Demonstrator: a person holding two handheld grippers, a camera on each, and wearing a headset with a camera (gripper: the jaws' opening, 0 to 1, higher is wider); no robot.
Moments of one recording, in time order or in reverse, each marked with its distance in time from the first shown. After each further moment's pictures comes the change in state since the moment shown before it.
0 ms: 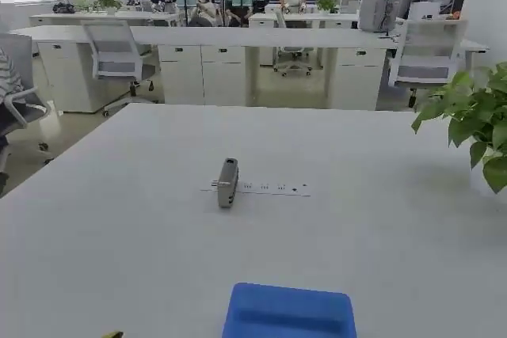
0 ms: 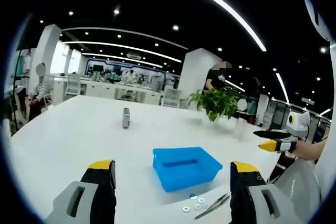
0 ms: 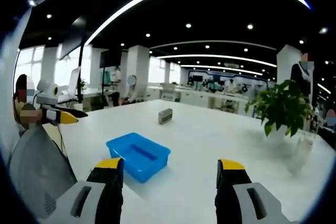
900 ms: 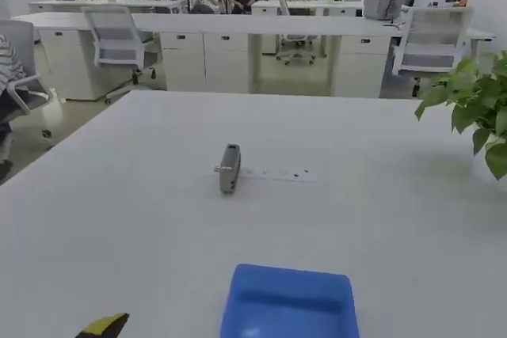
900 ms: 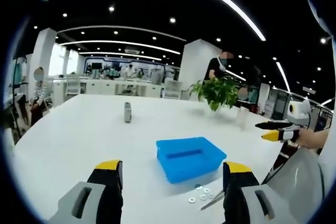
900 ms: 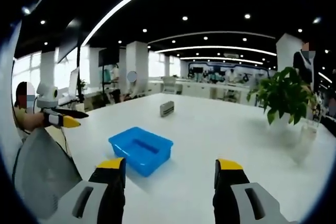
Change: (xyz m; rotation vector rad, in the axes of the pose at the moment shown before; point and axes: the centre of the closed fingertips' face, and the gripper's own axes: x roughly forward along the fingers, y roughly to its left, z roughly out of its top) left arm -0.002 0.004 -0.014 0.069 0.097 0.008; right arm -0.001 0.000 -0.015 0.069 0.074 0.027
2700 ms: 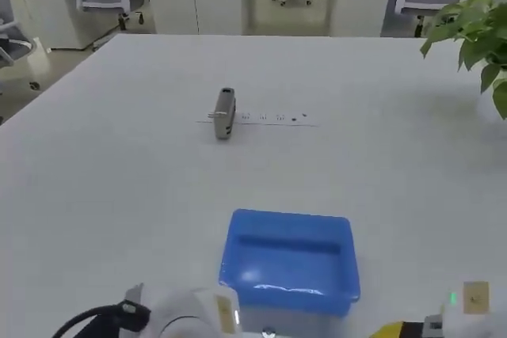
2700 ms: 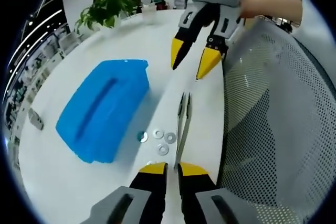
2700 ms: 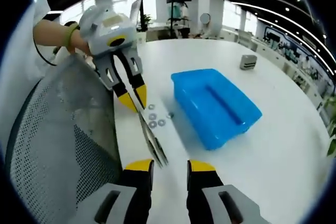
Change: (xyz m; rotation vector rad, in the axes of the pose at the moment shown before) left arm 0.040 -0.066 -0.123 0.694 0.725 -0.575; right arm 0.055 0.105 -0.086 -0.327 0.502 0.546
